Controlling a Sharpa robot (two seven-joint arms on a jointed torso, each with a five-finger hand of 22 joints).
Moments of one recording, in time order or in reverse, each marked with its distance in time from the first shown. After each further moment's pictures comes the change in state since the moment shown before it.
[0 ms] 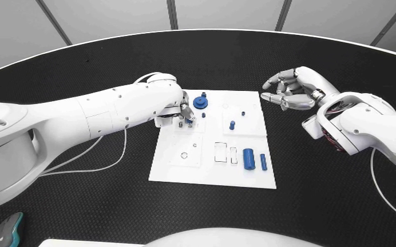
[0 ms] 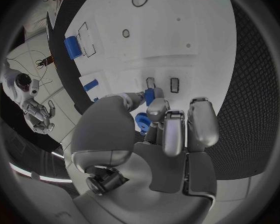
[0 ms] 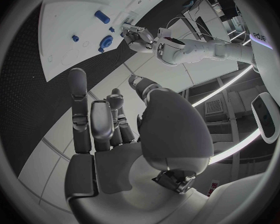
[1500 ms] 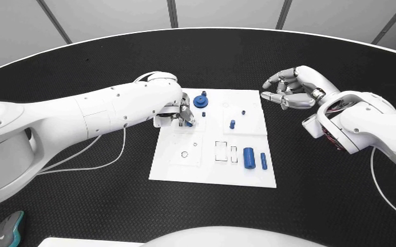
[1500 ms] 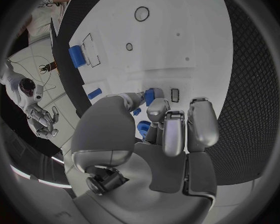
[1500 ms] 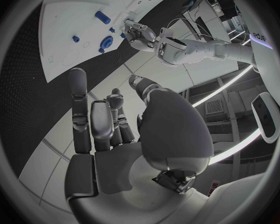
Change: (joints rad) left arm 0.000 -0.013 0.000 0.025 0.013 0.082 0.000; left_hand 0.006 0.003 -0.007 -0.007 -0.004 -0.010 -0.006 0.003 0.003 0.006 0.002 0.009 0.013 0.000 0.000 0.000 0.000 0.000 0.000 0.000 0.000 0.000; right arm 0.000 0.003 0.000 -0.005 0.000 0.007 -0.001; right_hand 0.000 0.000 -0.003 0.003 0.000 0.000 0.000 0.004 0.000 0.000 0.000 0.000 0.000 0.000 0.000 0.000 0.000 0.000 0.000 0.000 -0.006 -0.002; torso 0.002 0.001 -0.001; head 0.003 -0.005
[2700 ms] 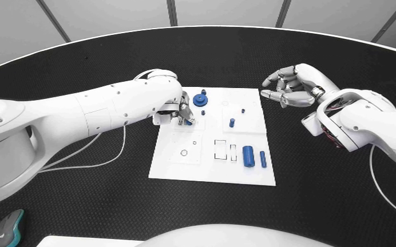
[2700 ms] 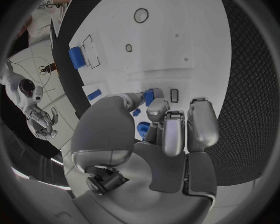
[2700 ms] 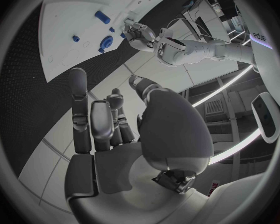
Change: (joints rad) left arm 0.000 0.008 0.000 -0.018 0.000 0.025 0.000; left_hand -0.005 -0.002 0.000 0.000 0.004 0.004 0.004 0.003 0.000 -0.002 0.002 0.000 -0.001 0.000 0.000 0.000 0.000 0.000 0.000 0.000 0.000 0.000; right arm 0.000 0.002 0.000 -0.002 0.000 0.001 0.001; right_hand 0.000 0.000 0.003 0.003 0.000 -0.004 -0.004 0.000 0.001 0.000 0.000 0.000 -0.001 0.000 0.000 0.000 0.000 0.000 0.004 -0.004 -0.004 -0.002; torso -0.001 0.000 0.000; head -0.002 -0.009
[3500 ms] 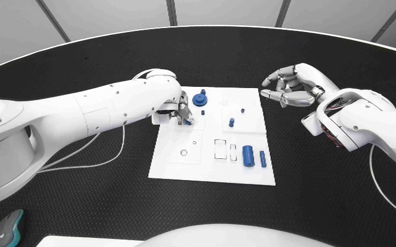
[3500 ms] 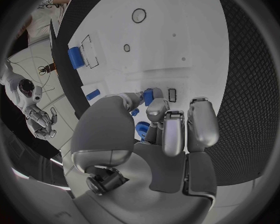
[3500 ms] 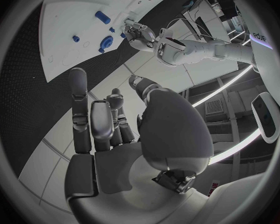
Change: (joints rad) left arm 0.000 -0.002 0.000 -0.007 -0.004 0.007 0.000; left_hand 0.001 0.001 -0.003 -0.003 -0.004 0.000 -0.001 0.000 -0.001 0.004 -0.004 0.000 0.000 0.000 0.000 0.000 0.000 0.000 0.000 0.000 0.000 0.000; right arm 0.000 -0.002 0.000 0.001 0.000 -0.001 0.000; right_hand 0.000 0.000 0.000 0.000 0.000 0.000 0.000 0.000 0.000 0.000 0.000 0.000 0.000 0.000 0.000 0.000 0.000 0.000 0.000 0.000 0.000 0.000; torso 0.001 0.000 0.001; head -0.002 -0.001
